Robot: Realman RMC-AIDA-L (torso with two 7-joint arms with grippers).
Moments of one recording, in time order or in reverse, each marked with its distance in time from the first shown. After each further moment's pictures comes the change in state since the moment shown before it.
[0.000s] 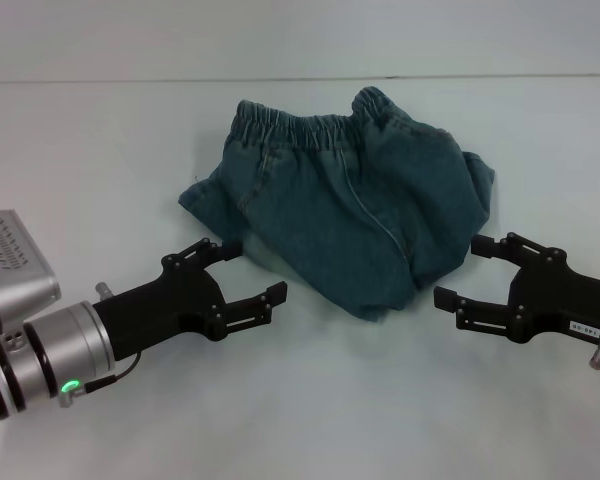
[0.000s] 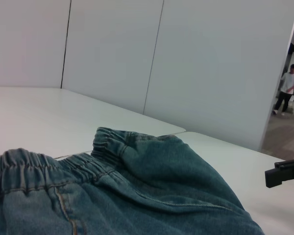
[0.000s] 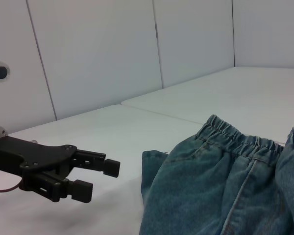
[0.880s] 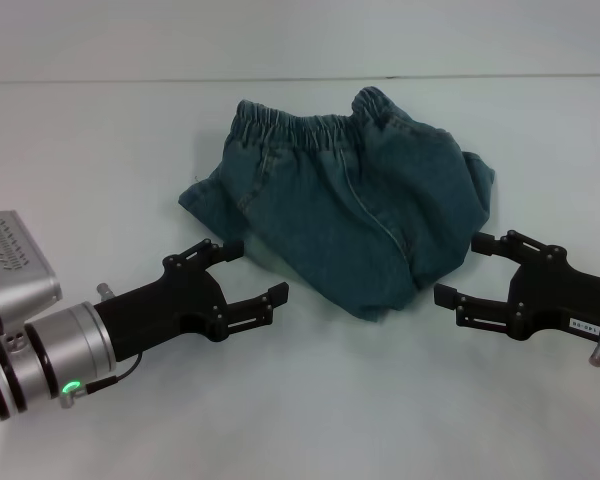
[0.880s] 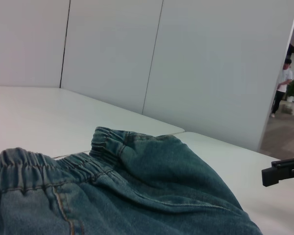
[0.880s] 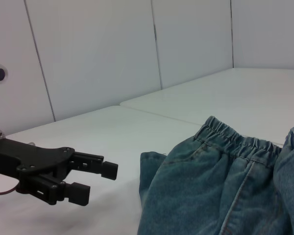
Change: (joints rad) left arm 0.000 0.000 0.000 -0.004 0.001 0.000 0.000; right arm 0.006 0.000 0.006 0.005 0.000 0.001 -0.001
